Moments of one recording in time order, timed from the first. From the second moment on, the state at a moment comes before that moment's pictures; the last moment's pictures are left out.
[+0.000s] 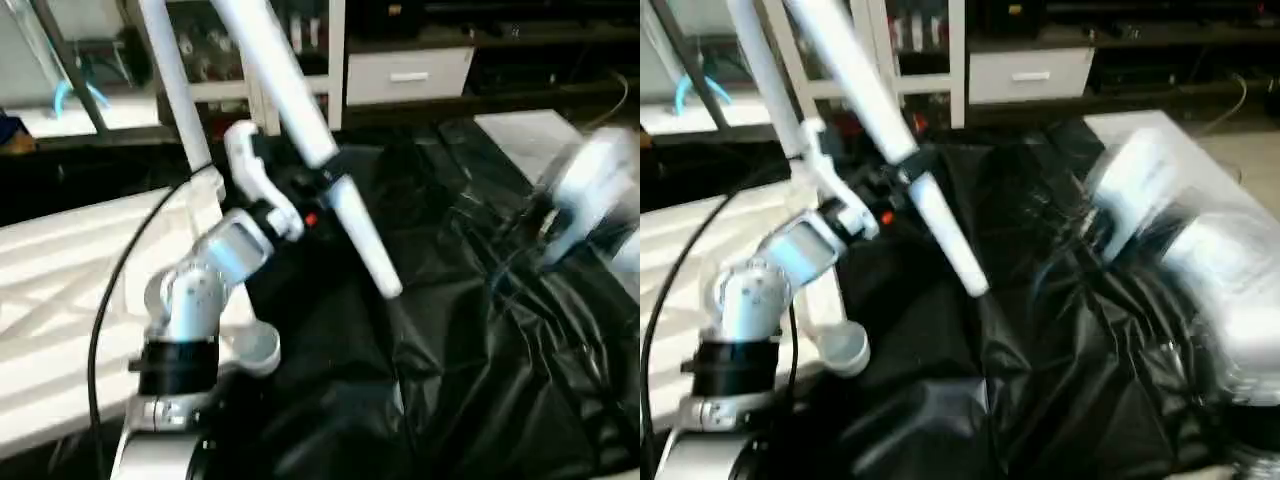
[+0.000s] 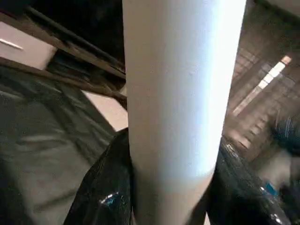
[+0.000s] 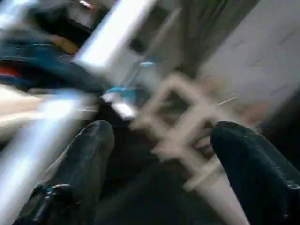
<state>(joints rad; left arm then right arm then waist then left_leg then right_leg) -0.60 0.04 0.14 0.03 -0.85 0.80 -0.33 -0.45 -0.71 -0.11 -0.18 0.22 0.03 0.80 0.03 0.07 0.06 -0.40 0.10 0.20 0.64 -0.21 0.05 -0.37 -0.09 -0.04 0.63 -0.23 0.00</state>
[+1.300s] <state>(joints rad) -0.59 0.03 0.16 0.02 -1.29 1.46 -0.26 -1.00 -0.77 0.20 0.74 -0.56 -1.23 0.38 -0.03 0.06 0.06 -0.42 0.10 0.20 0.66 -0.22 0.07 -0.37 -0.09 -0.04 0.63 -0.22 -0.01</state>
